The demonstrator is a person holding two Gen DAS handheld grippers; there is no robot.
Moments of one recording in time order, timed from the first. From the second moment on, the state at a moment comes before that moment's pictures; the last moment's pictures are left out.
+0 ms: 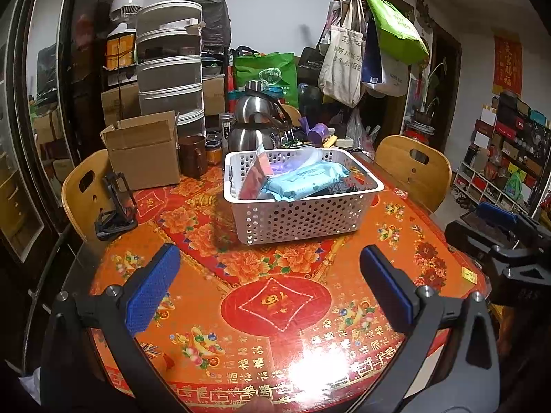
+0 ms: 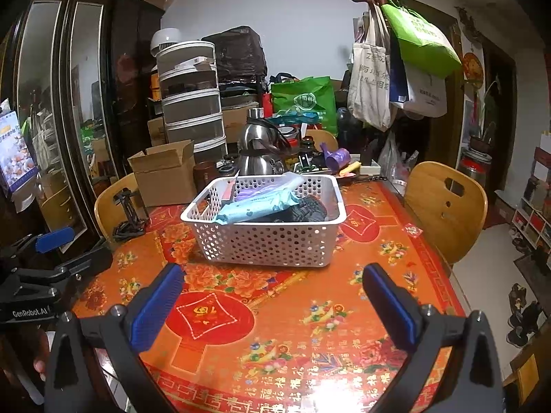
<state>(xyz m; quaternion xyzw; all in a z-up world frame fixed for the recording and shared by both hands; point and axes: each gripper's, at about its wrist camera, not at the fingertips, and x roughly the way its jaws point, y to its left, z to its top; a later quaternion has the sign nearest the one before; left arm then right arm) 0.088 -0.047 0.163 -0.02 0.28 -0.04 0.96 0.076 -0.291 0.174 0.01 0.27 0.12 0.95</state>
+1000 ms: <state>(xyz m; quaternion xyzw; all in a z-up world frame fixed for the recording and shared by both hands) 0.096 -0.045 0.155 -0.02 0.29 -0.04 0.96 0.077 -0.287 0.171 0.01 0.28 0.12 0.95</state>
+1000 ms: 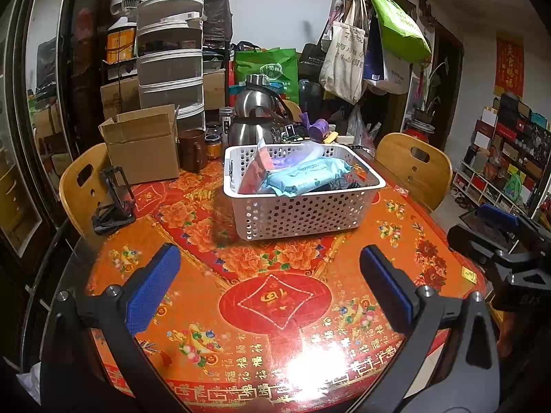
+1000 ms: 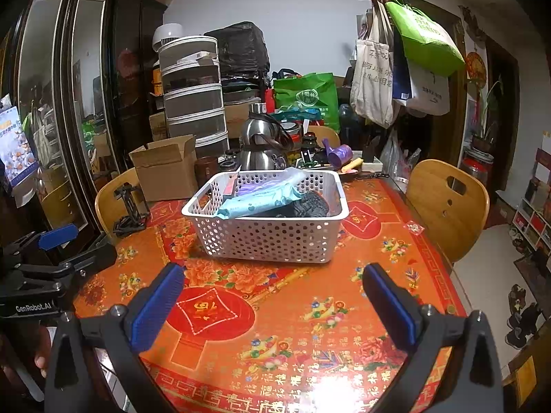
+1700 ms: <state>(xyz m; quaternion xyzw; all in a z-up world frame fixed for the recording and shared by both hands) 0.099 -0.048 0.151 -0.02 0.29 -0.04 0.95 0.077 -0.288 0.169 0.01 0.28 0.12 0.95</state>
